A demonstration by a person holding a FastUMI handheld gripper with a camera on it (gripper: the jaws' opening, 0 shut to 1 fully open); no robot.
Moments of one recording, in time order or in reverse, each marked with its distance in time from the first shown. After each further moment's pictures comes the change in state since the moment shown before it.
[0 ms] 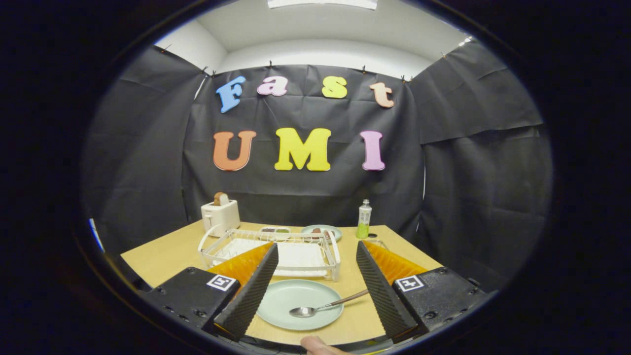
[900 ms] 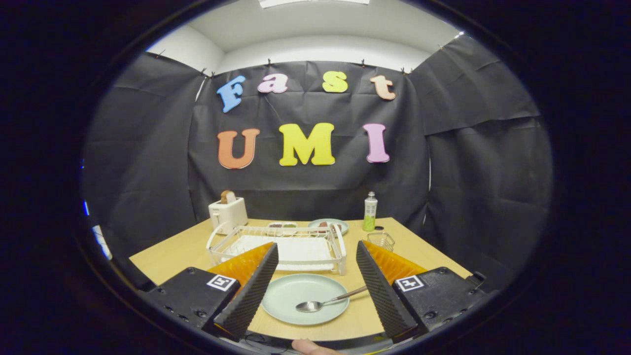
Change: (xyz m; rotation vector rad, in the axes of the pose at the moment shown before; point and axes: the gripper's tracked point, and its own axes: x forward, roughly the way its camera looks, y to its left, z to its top) arm -0.008 0.002 -0.007 0.025 0.029 0.046
